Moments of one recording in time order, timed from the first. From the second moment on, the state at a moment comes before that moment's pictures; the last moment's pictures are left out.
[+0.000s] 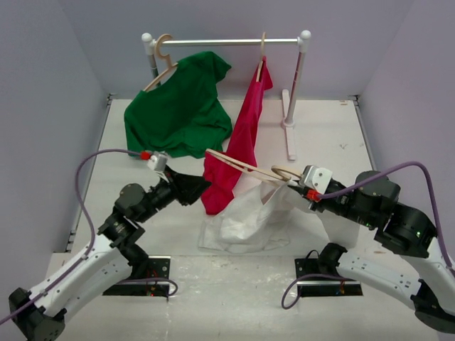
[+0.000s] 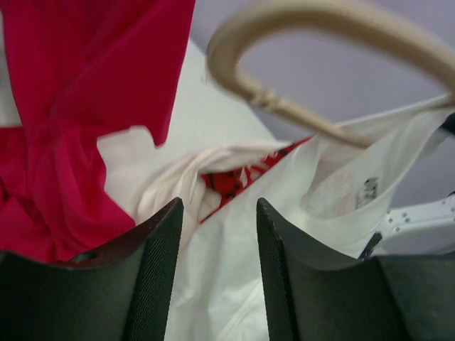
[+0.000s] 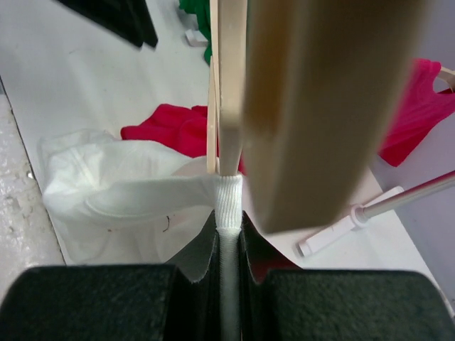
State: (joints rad) left arm -0.66 0.56 0.48 0.14 0.19 -0.62; right arm 0.87 0.67 1.22 -0.85 -0.07 -0.45
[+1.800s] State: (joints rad) left arm -0.63 0.88 0.87 -0.20 0.00 -0.51; right arm 0.87 0.72 1.16 -0.75 -0.10 -0.28
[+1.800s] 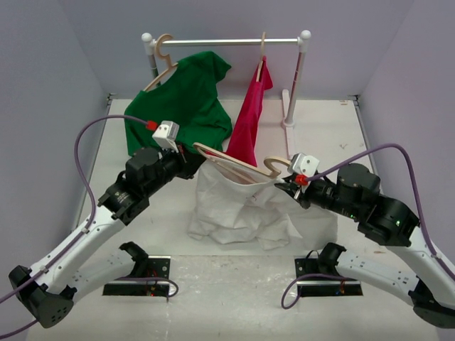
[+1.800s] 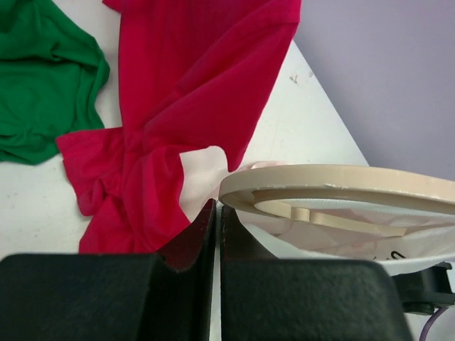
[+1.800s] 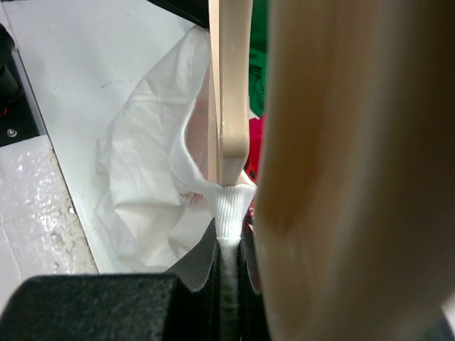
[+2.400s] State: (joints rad) left arm -0.58 1.01 1.26 -0.49 -0.06 -0.34; right arm 0.88 0.84 1.35 -0.81 -0.05 -0.24
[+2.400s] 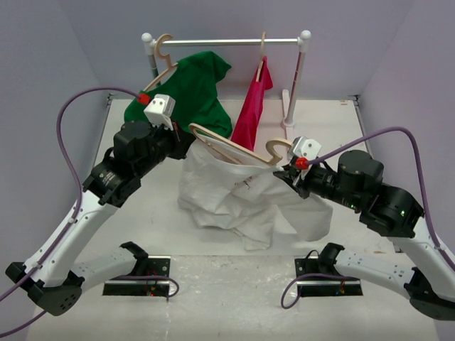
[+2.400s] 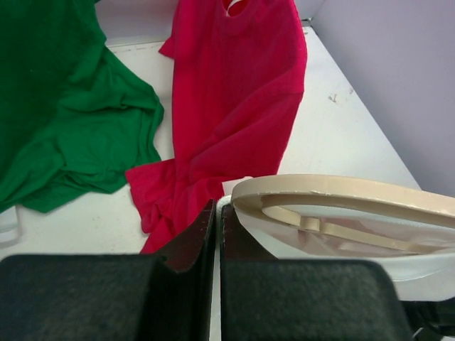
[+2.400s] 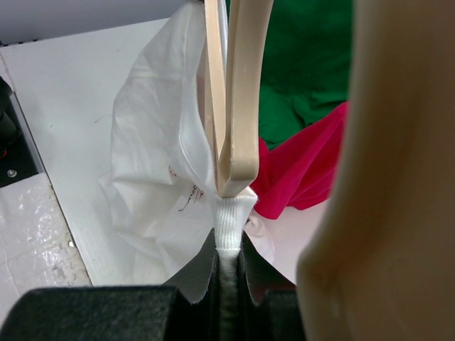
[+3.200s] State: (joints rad) left arm -0.35 1.03 1.33 -0.38 0.51 -0.21; right arm 0.87 1.01 1.43 -0.98 -0.22 -0.42
